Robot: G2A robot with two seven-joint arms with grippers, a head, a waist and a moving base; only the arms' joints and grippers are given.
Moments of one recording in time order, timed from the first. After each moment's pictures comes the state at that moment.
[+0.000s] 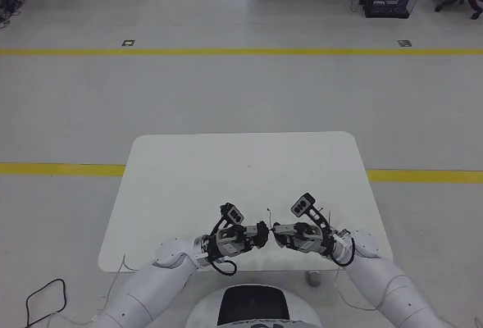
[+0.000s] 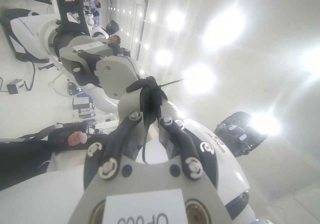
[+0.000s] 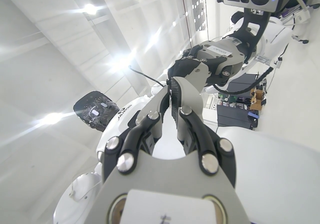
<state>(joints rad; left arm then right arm) 1.44 -1.19 -0.88 -1.35 -0.98 -0.32 -1.12 -1.44 -1.12 1.00 -1.23 1.03 -0.26 1.39</state>
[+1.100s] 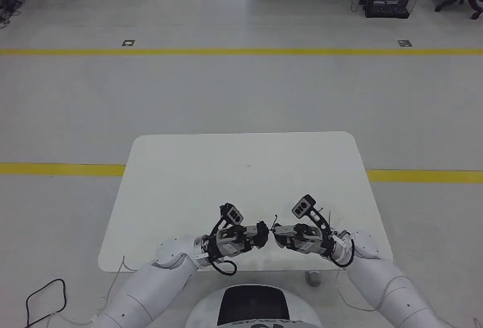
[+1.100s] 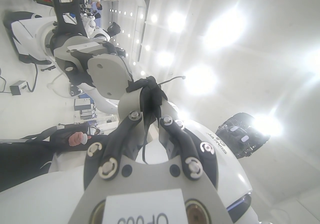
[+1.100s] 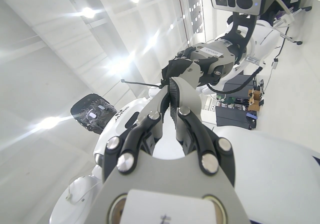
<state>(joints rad) 1.44 -1.19 -0.88 -1.35 -0.97 -0.33 -1.11 -1.44 -1.13 1.02 -1.21 1.01 -0.26 1.39</state>
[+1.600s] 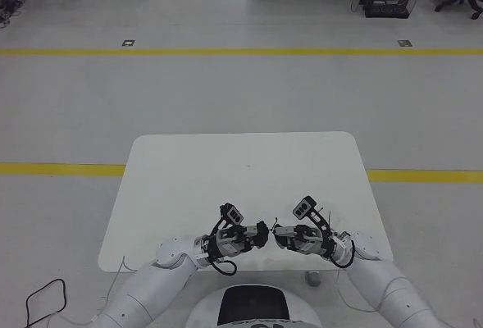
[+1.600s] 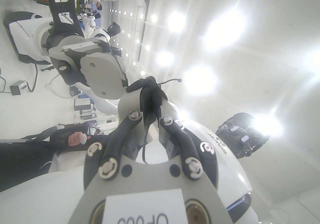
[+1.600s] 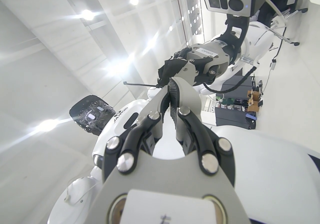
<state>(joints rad) 1.44 -1.19 -0.88 -1.35 -0.97 -0.33 -1.11 -1.44 -1.13 1.03 -1.19 0.99 -0.27 1.39</state>
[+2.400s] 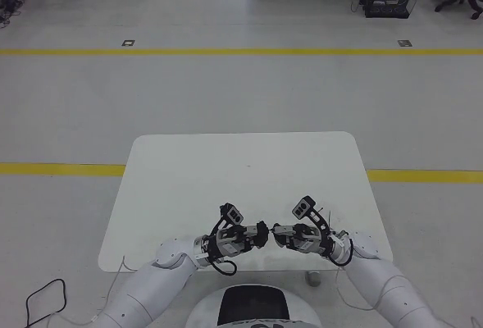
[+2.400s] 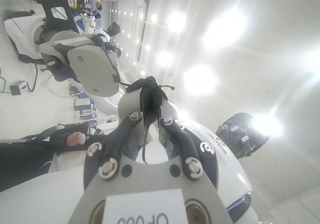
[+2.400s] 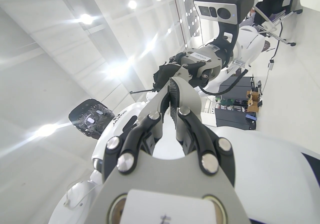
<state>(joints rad) 1.44 -1.19 -0.88 -1.35 -0.97 -0.33 -1.11 -1.43 -1.15 1.03 -1.15 0.98 -0.26 1.39</state>
